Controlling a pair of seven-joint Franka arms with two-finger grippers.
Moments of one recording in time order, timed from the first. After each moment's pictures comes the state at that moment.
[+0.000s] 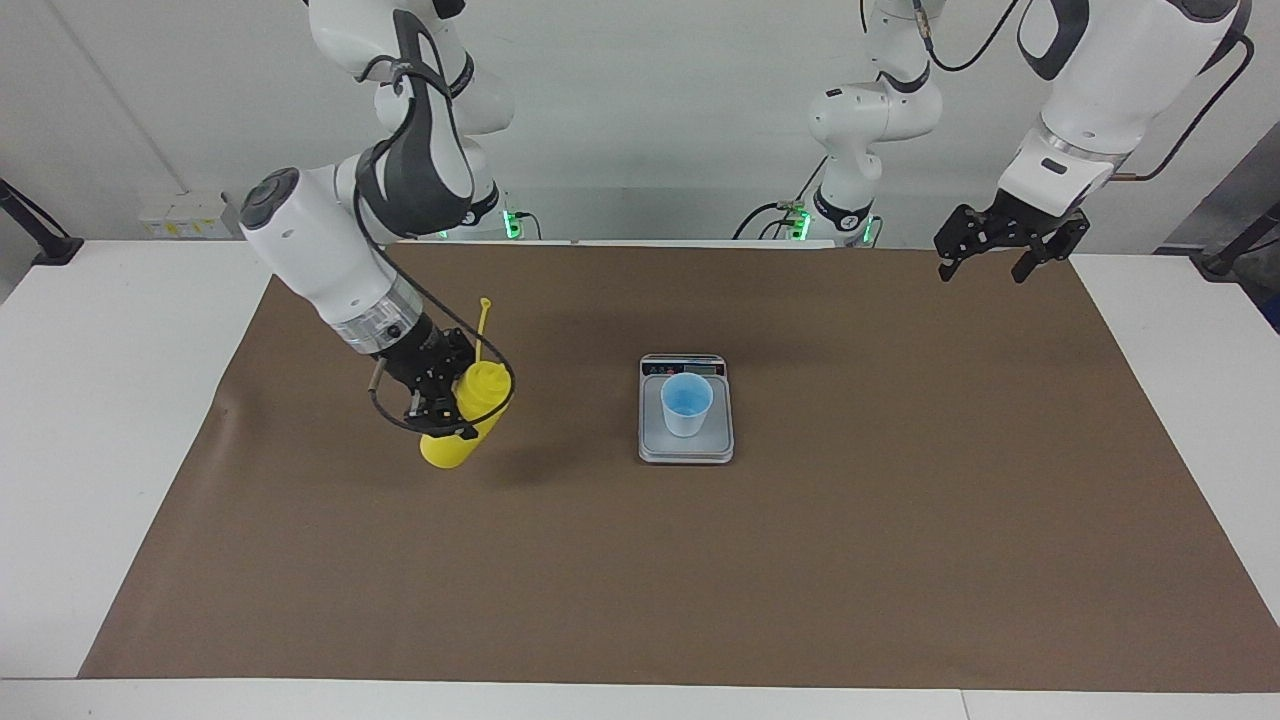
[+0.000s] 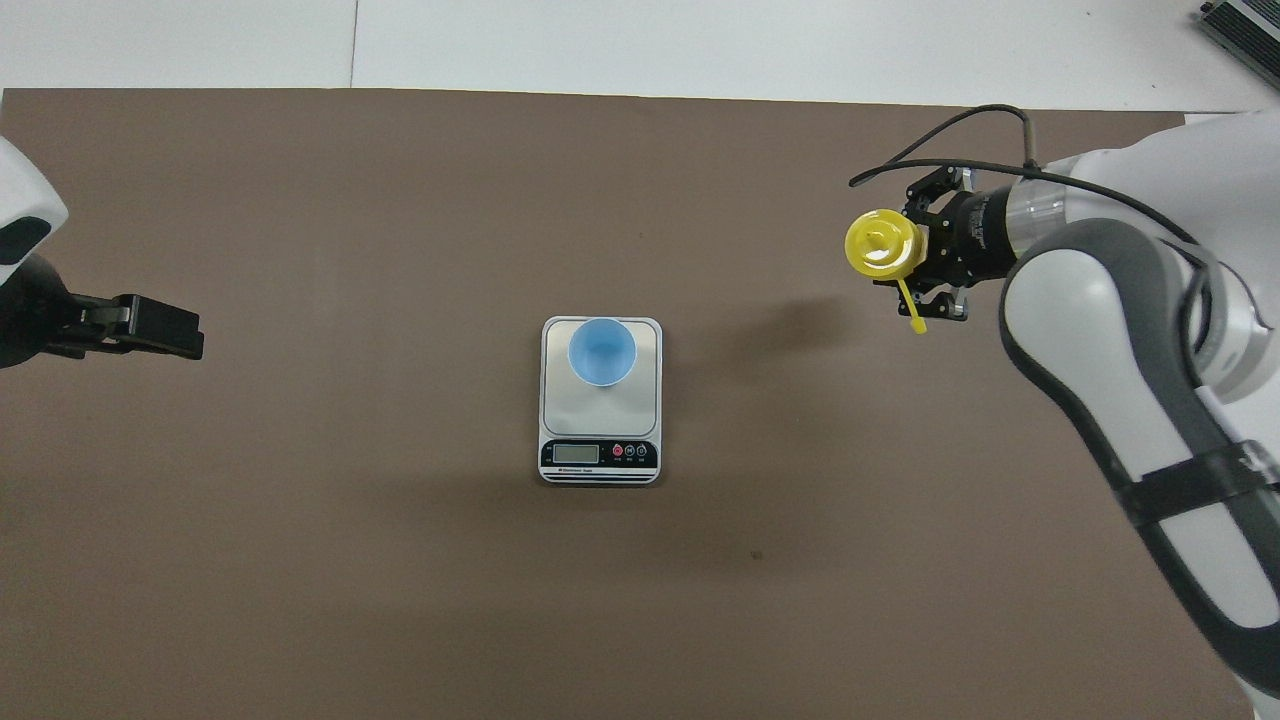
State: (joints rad) left arm 0.08 -0.05 -0.20 -1.64 -0.03 1.57 -0.04; right arm 0.01 0.22 0.03 -1.75 0.49 2.04 1.46
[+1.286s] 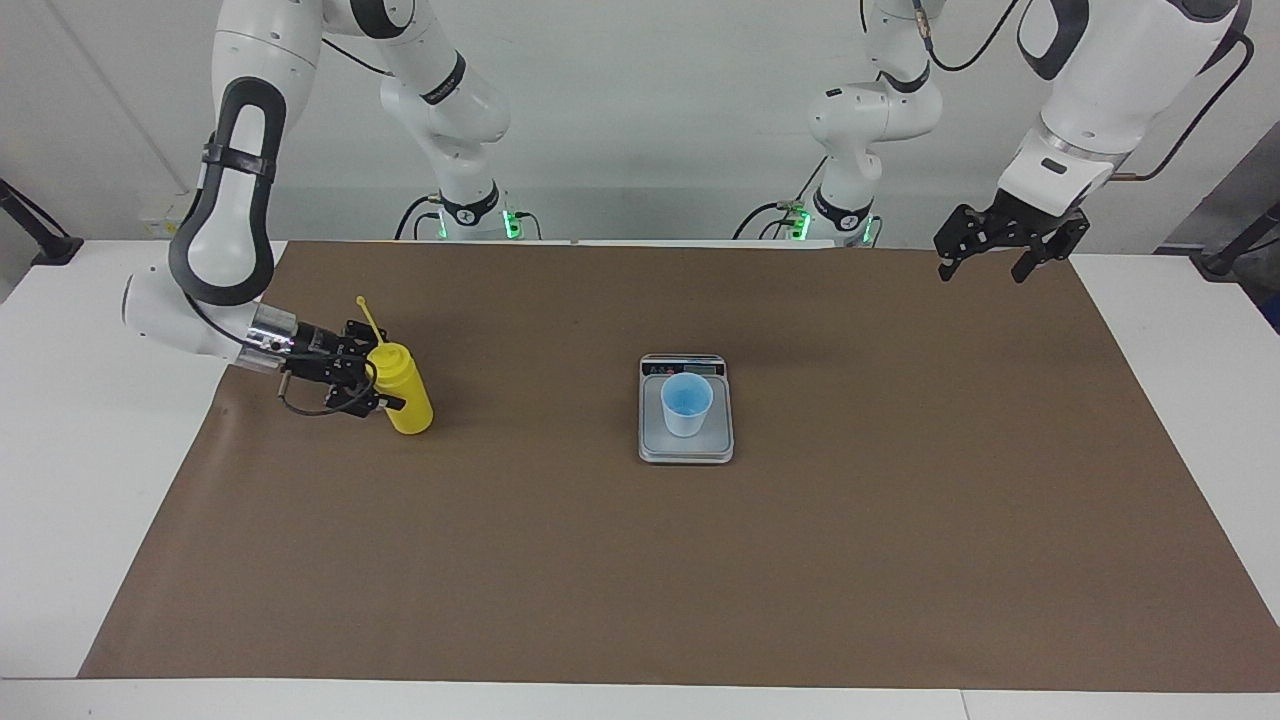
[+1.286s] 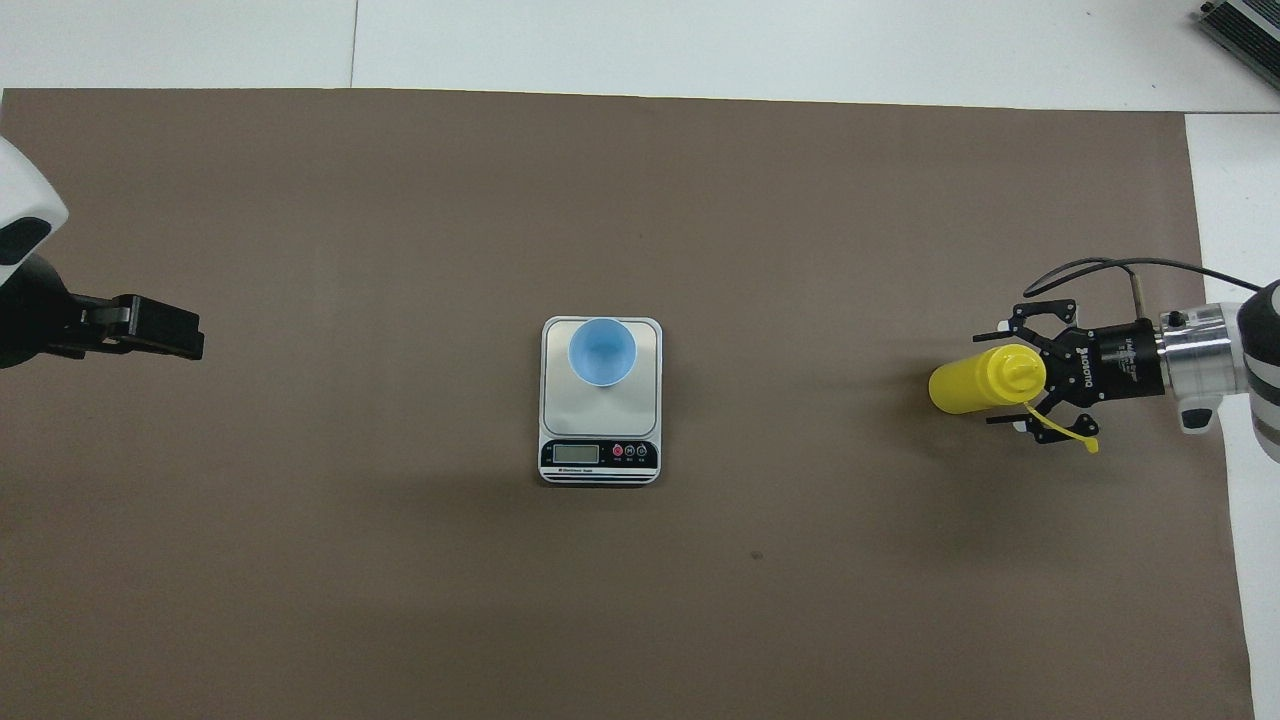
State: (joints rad) left arm 0.08 -0.05 -0.20 -1.64 -0.03 1.57 -0.04; right arm -0.36 0.28 0.03 -1.95 0.81 1.74 0.75
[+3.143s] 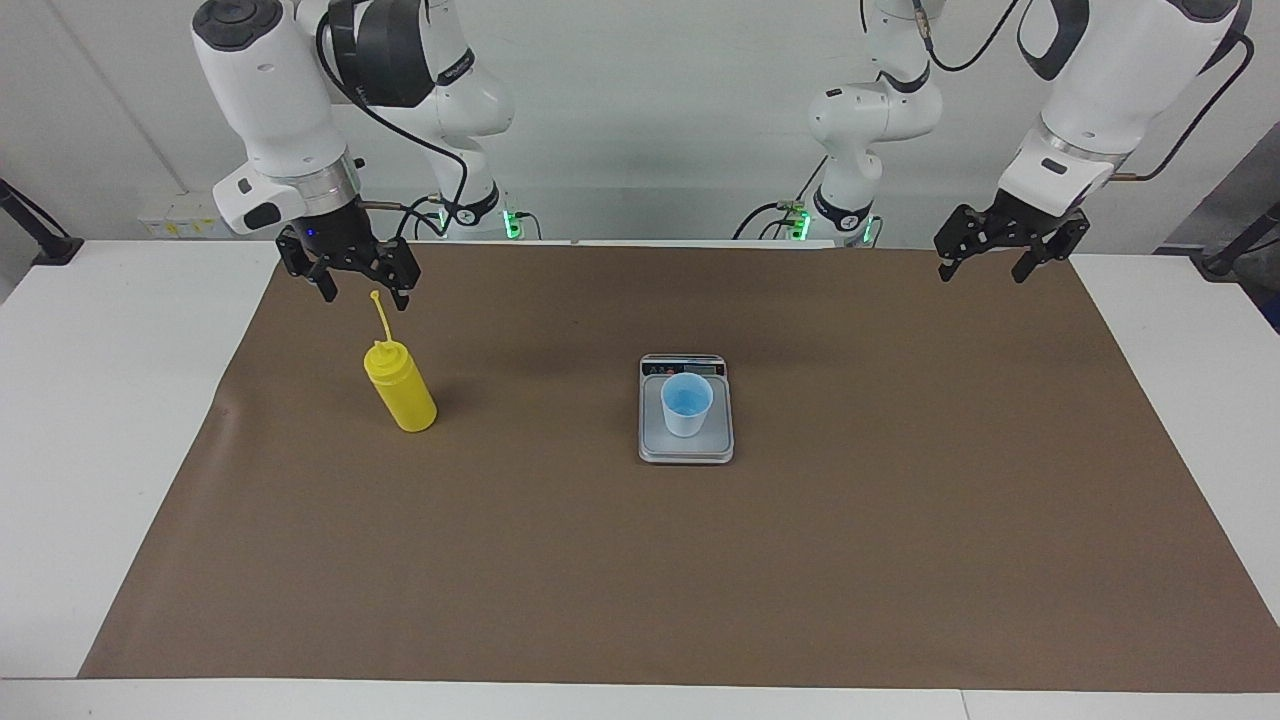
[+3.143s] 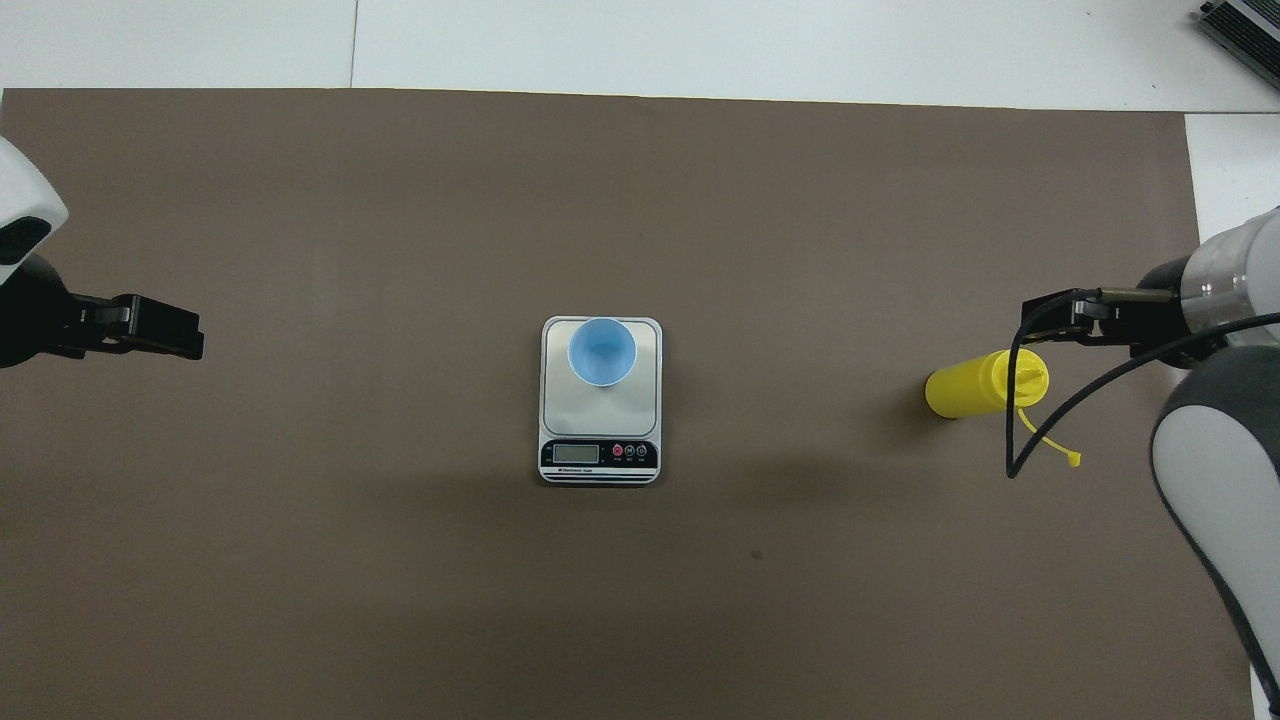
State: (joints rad) left arm 0.08 -0.05 -0.20 -1.64 -0.03 1.57 -0.04; right arm -0.03 -0.05 0.07 -1.76 -0.03 1.74 0.19
